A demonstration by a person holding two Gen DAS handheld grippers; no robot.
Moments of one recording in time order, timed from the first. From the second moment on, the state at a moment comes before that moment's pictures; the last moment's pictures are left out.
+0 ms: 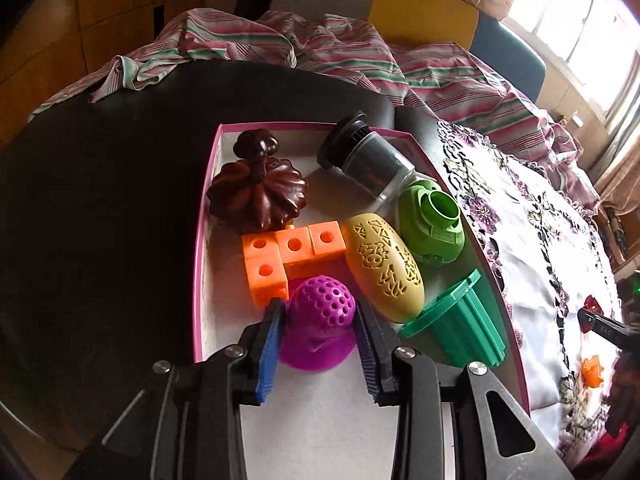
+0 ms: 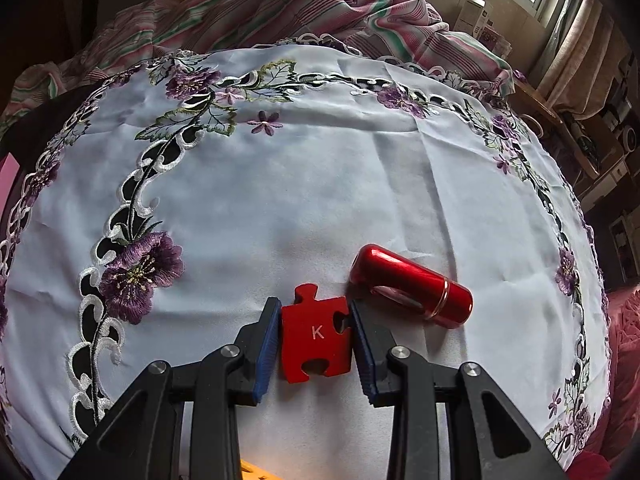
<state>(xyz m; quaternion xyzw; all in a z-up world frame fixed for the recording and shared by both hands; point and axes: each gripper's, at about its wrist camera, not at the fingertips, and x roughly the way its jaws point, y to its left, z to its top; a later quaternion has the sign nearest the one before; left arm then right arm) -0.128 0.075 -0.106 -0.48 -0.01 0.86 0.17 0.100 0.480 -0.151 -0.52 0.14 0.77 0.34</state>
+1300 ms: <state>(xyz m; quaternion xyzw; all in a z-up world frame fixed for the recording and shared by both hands) -0.042 0.059 -0.055 -0.41 0.03 0.90 0.14 0.095 0.471 -0.152 -0.52 0.10 0.77 0.34</state>
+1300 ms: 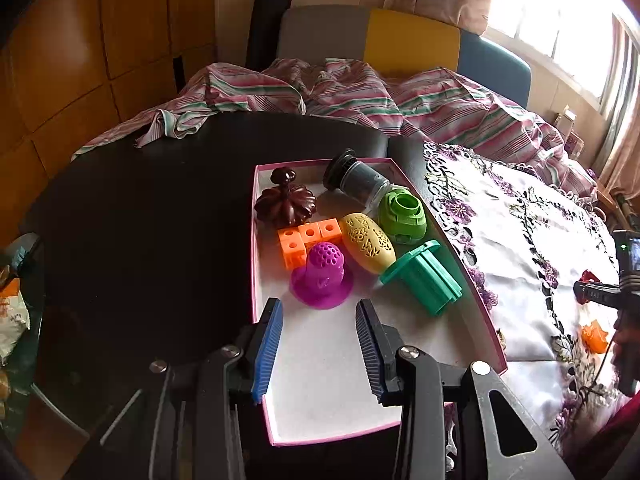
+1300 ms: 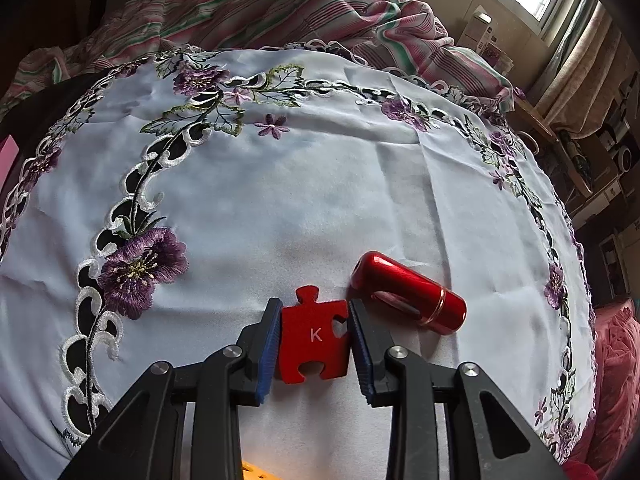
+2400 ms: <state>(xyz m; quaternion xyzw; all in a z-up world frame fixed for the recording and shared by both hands) -0.029 0.036 -0.070 -0.43 0.04 0.89 0.12 0.094 0.467 -0.149 -0.52 0.12 0.78 0.32</state>
